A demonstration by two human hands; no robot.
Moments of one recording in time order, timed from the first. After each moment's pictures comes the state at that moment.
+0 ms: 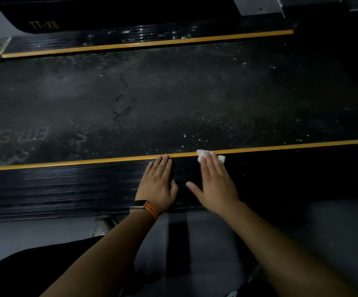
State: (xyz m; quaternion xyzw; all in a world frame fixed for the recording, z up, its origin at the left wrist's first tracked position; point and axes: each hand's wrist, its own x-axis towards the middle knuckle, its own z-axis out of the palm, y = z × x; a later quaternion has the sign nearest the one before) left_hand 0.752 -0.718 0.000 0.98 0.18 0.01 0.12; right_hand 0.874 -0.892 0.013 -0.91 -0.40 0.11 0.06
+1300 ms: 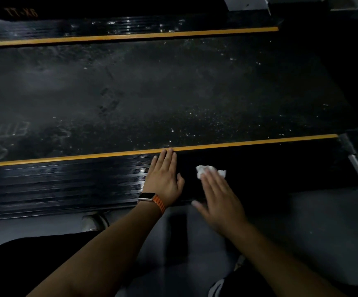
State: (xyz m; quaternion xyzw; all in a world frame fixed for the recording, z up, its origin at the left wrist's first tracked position) left_hand 0.783 -0.758 0.005 0.98 0.17 -0.01 0.14; right_hand 0.849 -0.973 -0.014 -0.89 -0.45 -0.01 0.08
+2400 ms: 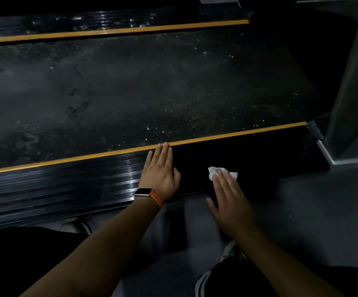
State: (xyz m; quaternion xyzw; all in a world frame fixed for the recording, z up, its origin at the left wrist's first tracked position) left_hand 0.821 -0.798 0.003 0.98 0.14 -0.01 0.13; right_hand 0.864 -1.054 -0.021 -0.91 -0.39 -0.07 0.10
